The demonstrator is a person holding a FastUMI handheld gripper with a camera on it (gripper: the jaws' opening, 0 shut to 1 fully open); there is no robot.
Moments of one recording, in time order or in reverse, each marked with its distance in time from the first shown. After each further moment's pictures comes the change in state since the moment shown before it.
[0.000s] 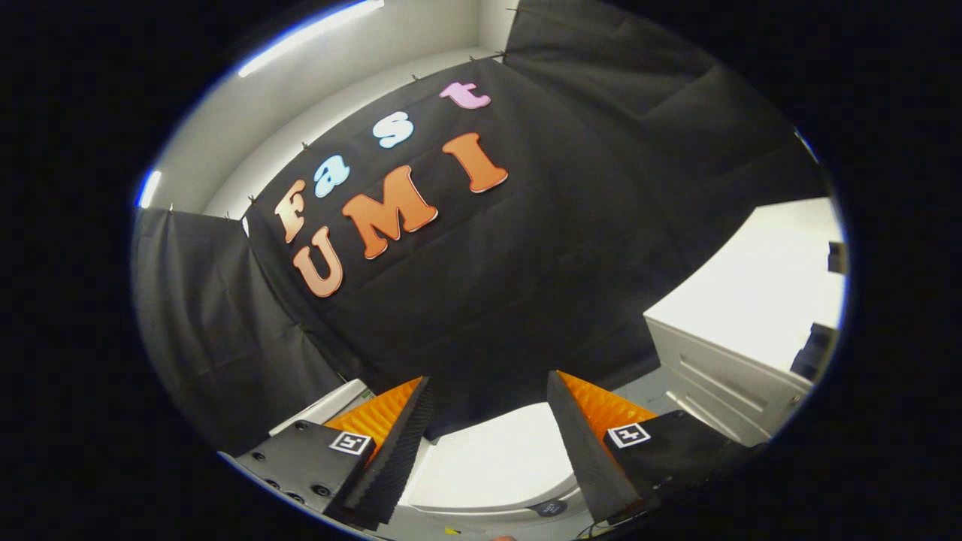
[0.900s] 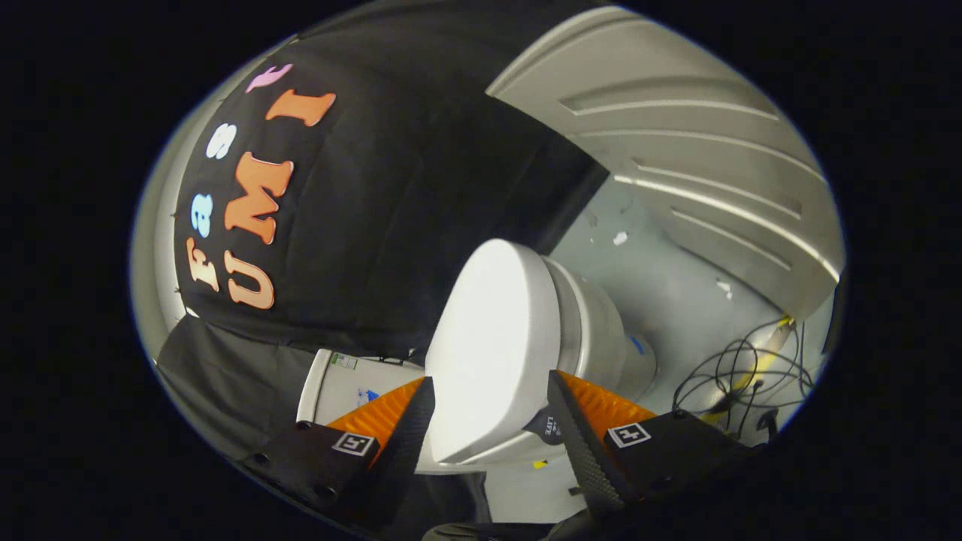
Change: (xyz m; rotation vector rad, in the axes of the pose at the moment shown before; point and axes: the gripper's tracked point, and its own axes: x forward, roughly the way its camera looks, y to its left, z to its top) arm 0.030 -0.127 -0.215 0.592 0.460 -0.144
